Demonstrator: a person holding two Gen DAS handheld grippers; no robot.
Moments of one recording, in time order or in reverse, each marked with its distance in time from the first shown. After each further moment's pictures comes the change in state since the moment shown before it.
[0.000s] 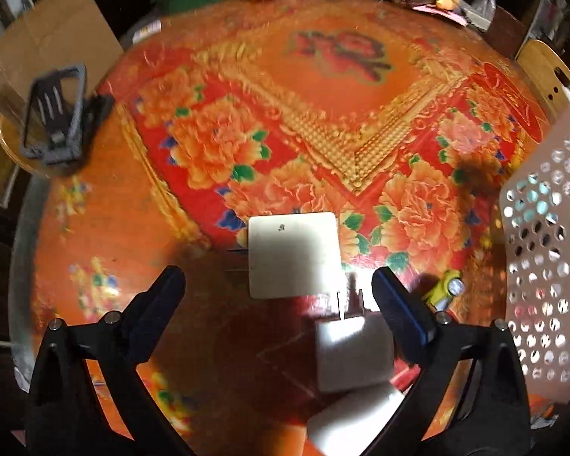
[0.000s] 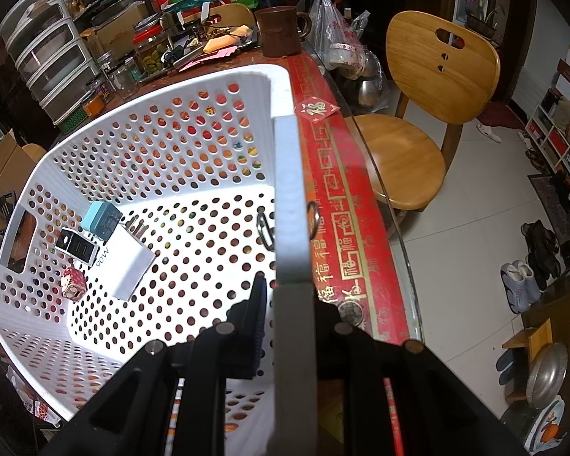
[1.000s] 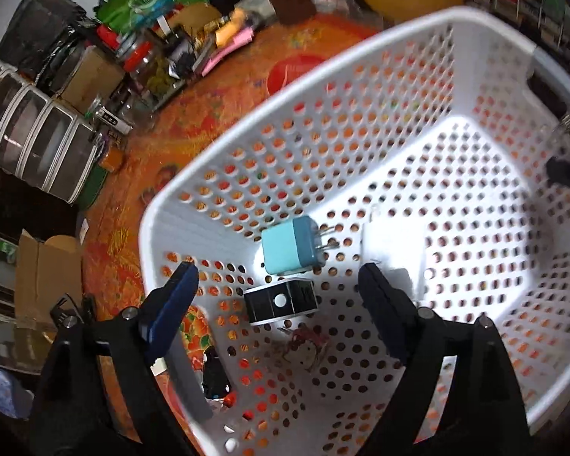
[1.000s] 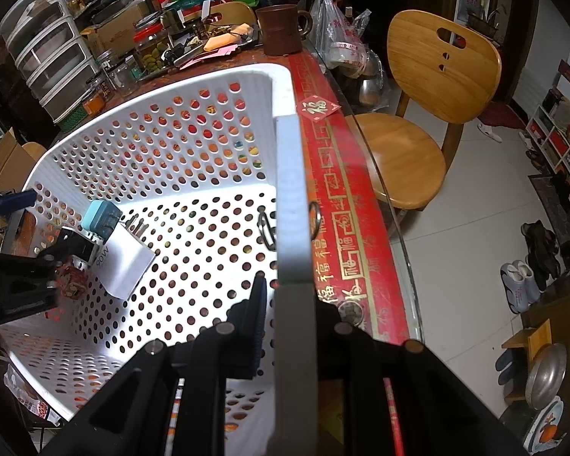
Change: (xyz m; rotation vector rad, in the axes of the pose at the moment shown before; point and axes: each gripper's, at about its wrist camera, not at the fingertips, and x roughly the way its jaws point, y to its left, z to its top) left arm -0.112 -0.281 -0.008 0.638 -0.186 0.096; right arm 0.000 0.000 0.001 -0.003 0.006 0.000
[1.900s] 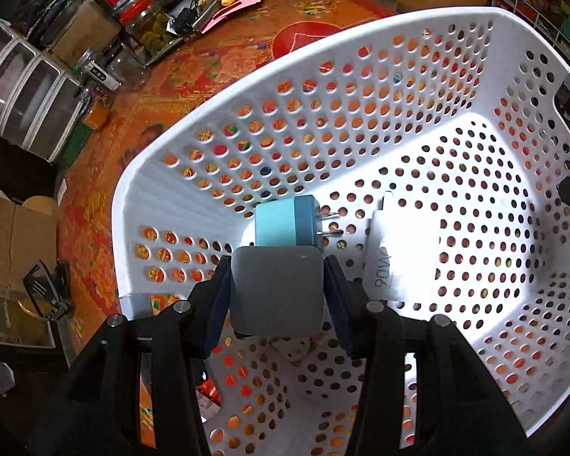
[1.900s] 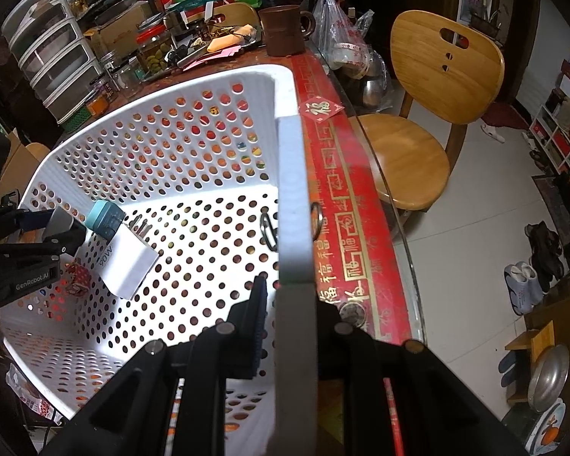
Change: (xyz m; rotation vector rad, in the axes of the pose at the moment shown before) left arm 0.032 0.013 0.000 -0.081 0.146 -0.059; right arm 0.000 0.000 -0.001 -0.003 -0.006 0.019
